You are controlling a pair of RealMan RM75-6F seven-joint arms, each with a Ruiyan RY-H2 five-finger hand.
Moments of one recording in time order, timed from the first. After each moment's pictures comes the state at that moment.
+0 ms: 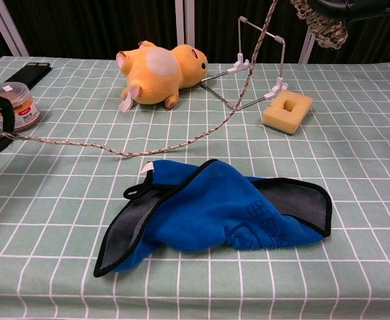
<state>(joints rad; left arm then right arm) -0.37 -1.51 -0.09 -1.41 1.38 1.28 0.21 0.58 -1.51 0.25 -1.43 -1.49 1.33 0.56</state>
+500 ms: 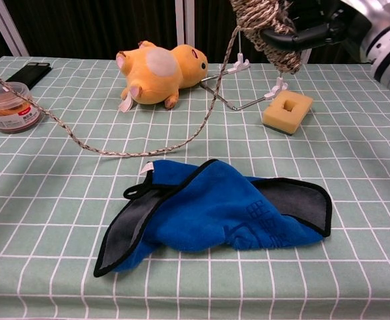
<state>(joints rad) -0.36 -1.23 -0.14 -1.74 1.44 1.34 0.15 0.68 -1.61 0.26 -1.32 -1.46 1.20 0.54</state>
